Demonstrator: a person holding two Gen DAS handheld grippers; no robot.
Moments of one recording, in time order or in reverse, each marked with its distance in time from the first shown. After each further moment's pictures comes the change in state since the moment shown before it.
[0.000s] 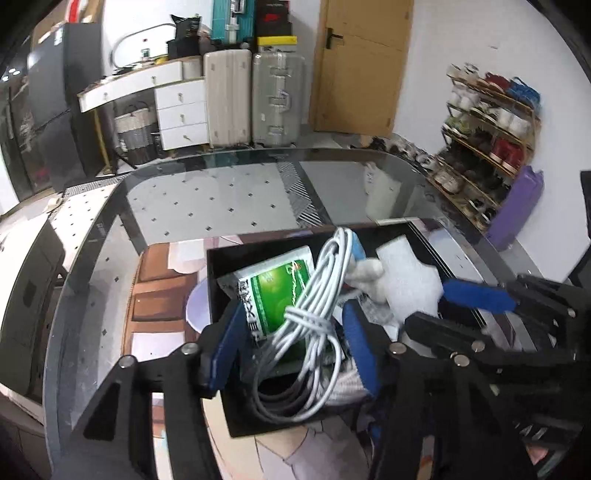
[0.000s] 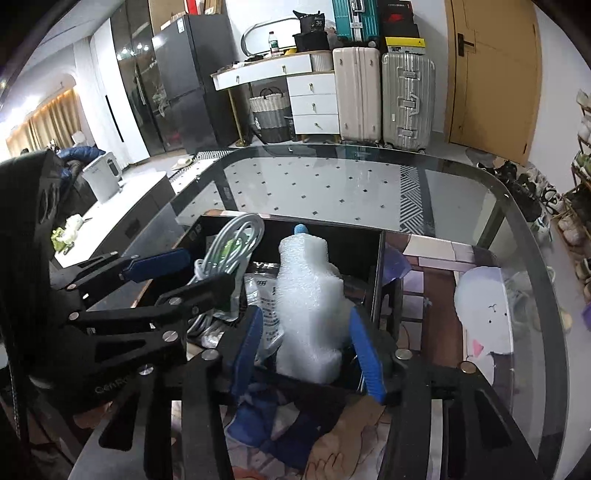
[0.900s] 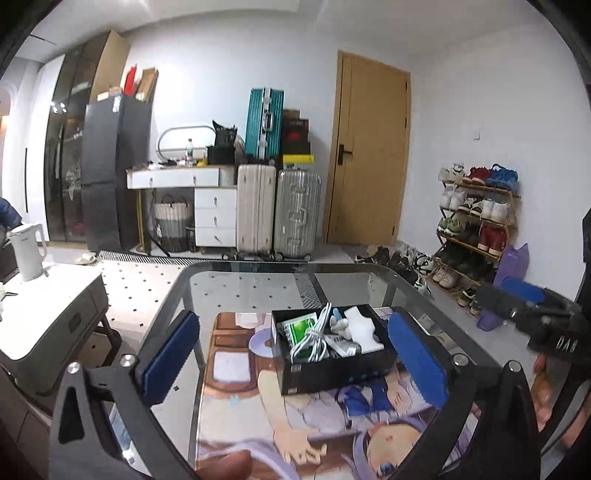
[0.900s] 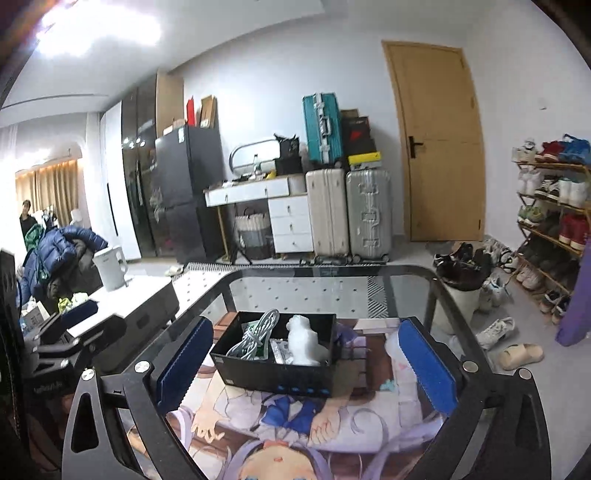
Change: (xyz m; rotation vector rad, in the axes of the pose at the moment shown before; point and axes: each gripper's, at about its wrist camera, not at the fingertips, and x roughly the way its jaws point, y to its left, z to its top) left arm -0.201 0.007 -0.081 -0.045 -0.491 0.072; right arm -0.218 0.037 -0.081 0.063 -0.510 -0.108
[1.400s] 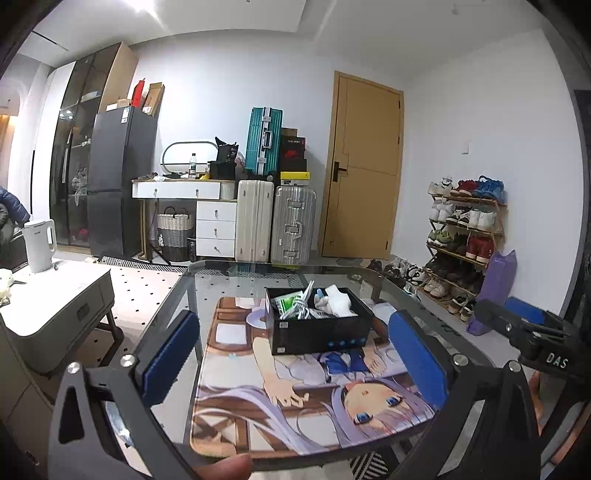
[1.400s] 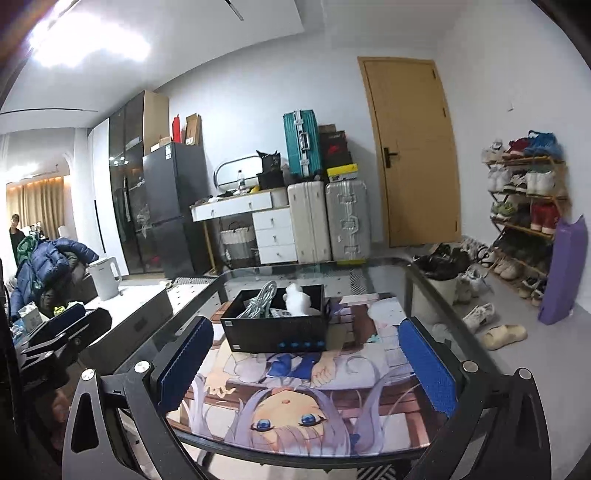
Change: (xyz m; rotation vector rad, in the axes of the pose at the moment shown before) left arm -0.082 -0.017 -0.047 -0.017 -0.072 -0.018; right arm -0.090 0.015 -0.072 0.044 -0.069 -0.072
